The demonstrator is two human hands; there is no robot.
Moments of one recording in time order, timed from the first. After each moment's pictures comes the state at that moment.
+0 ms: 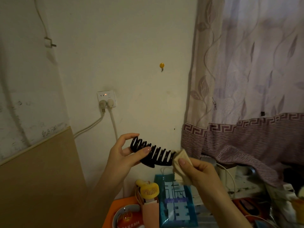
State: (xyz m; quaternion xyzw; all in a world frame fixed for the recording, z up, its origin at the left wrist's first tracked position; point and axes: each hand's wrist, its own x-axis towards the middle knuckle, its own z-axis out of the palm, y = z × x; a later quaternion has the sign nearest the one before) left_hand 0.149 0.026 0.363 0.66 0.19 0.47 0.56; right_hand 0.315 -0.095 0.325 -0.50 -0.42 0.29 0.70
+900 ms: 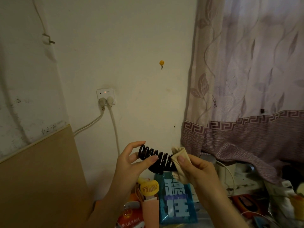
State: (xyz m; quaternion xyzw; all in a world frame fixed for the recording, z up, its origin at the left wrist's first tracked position) left_hand 0.161 0.017 0.336 0.66 0.20 0.48 0.54; right_hand 0.307 -0.092 0.321 -0.45 -0.38 0.31 0.75
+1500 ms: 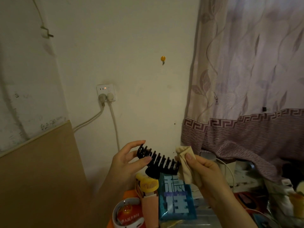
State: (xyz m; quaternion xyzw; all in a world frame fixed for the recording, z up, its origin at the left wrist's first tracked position) left_hand 0.149 0.029 0.331 0.65 0.17 0.45 0.59; right_hand 0.321 -0.096 0.319 -0.44 -0.34 0.39 0.74
